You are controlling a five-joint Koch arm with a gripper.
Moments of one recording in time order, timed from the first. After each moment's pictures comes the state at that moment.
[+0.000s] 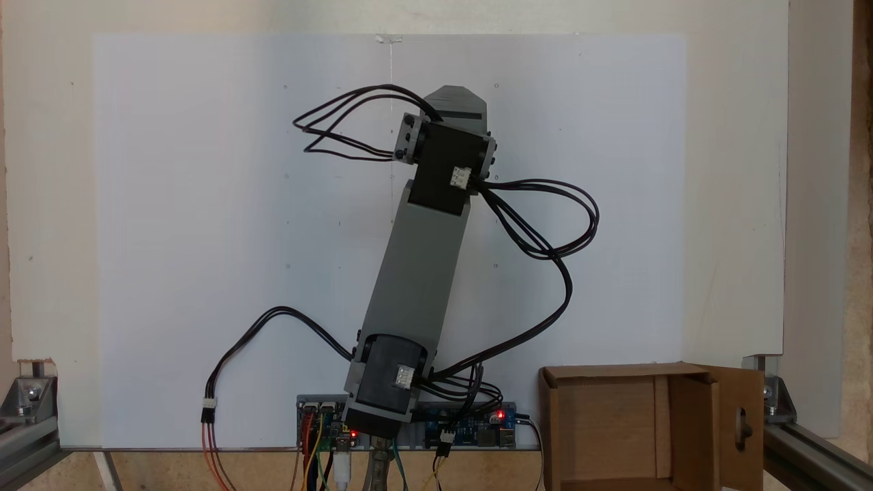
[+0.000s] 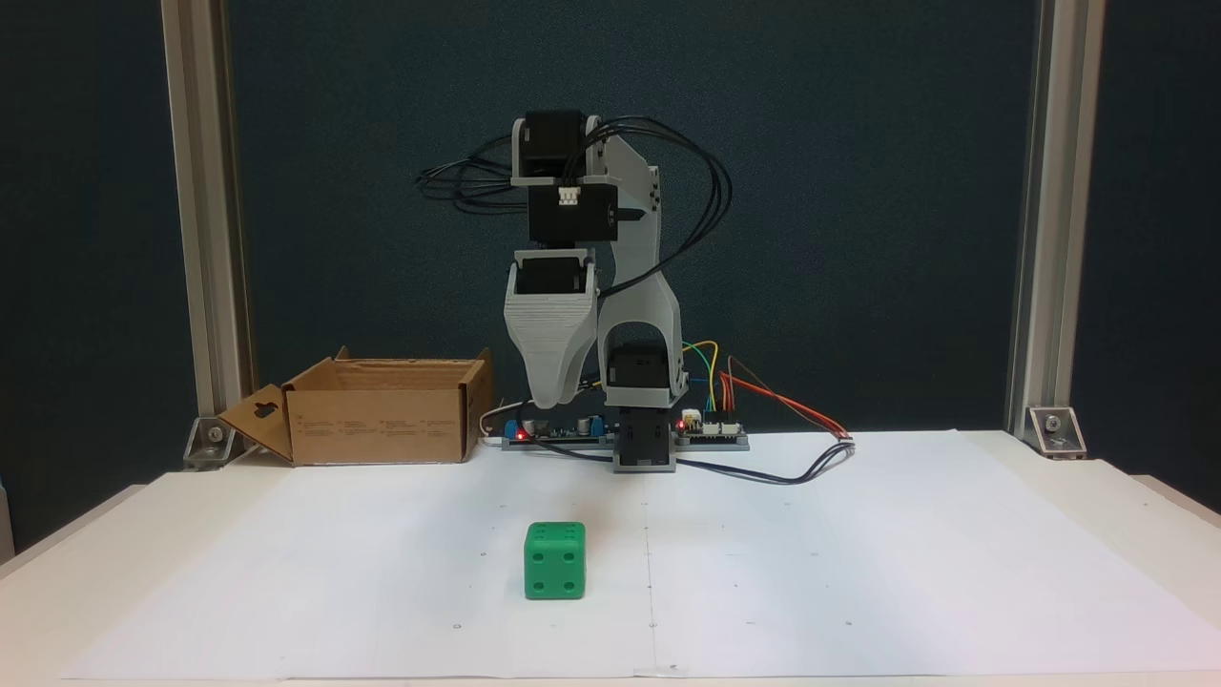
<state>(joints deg) 15.1 75.3 61.4 72.6 -13.6</state>
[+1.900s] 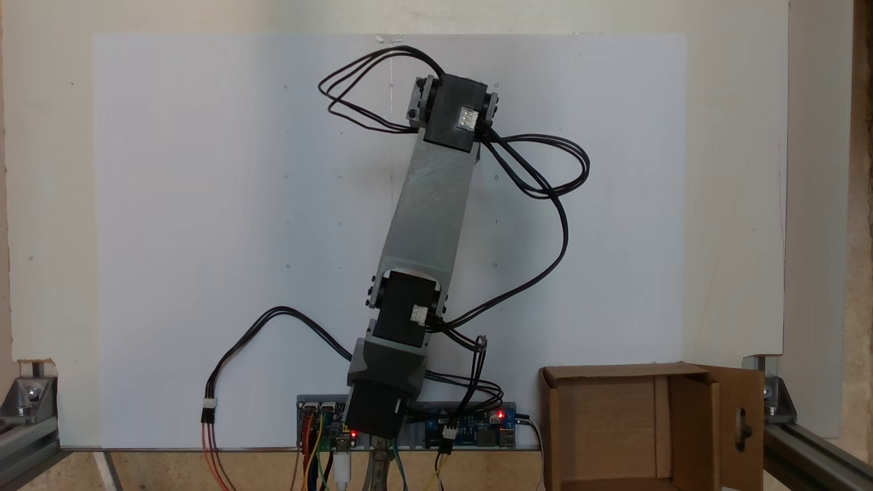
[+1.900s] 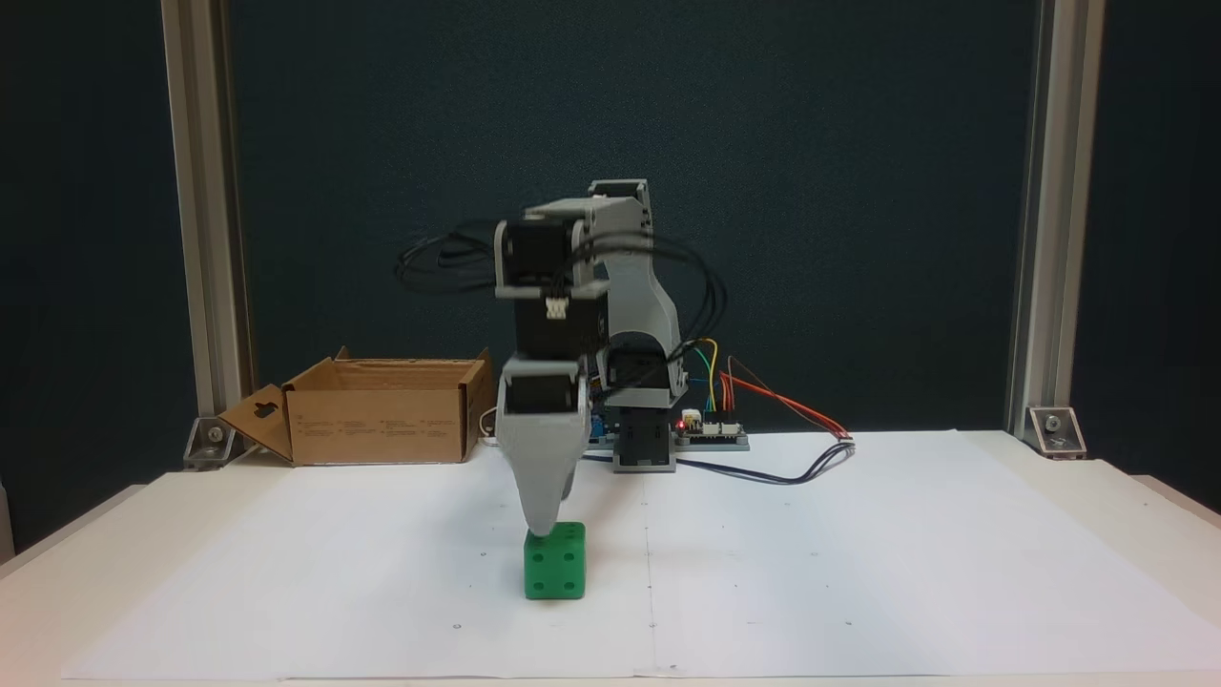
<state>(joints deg) 14.7 61.9 64.8 62.1 -13.5</state>
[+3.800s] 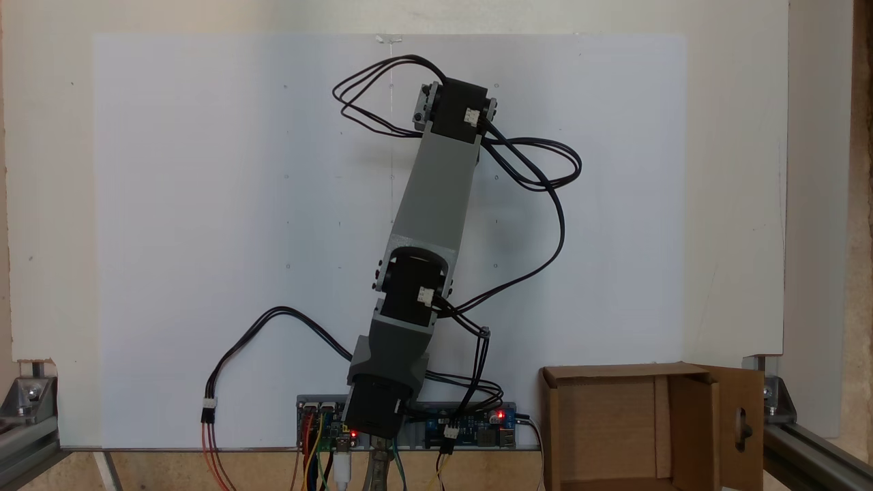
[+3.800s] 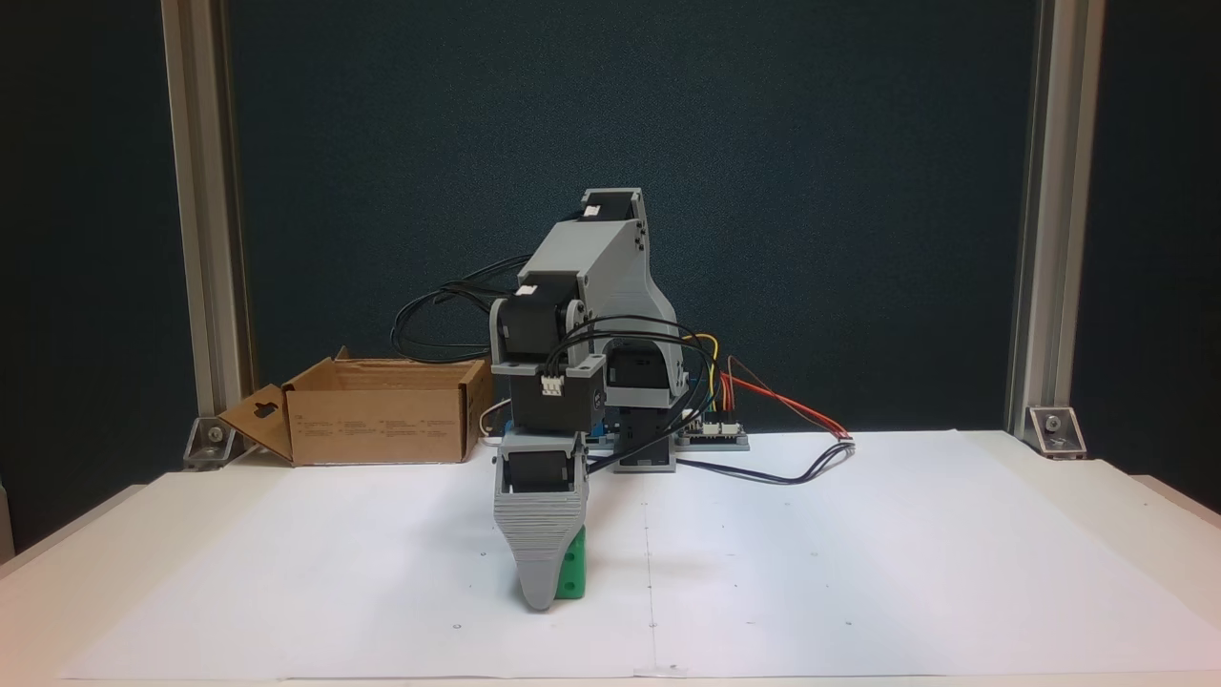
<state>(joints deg) 15.4 56.6 73.5 51.2 -13.5</state>
